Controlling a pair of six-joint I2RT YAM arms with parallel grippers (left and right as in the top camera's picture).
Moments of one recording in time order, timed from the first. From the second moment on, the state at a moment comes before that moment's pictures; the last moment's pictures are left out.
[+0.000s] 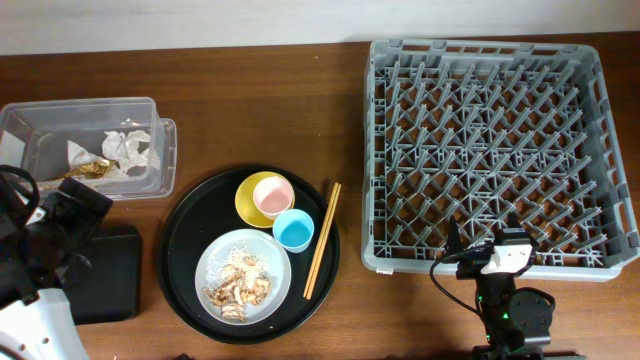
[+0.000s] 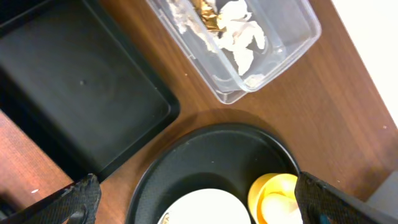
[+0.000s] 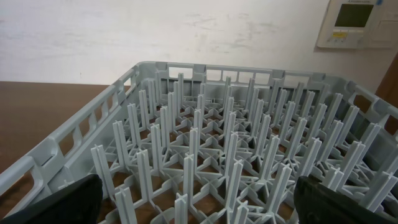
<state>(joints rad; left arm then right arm) 0.55 1.15 1.36 -1.22 0.08 -0.49 0.01 0.01 0.01 -0.08 0.02 -0.03</state>
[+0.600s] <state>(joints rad) 0.55 1.15 1.36 -1.23 0.05 -0.49 0.01 0.01 0.02 0.62 -0.66 1.38</state>
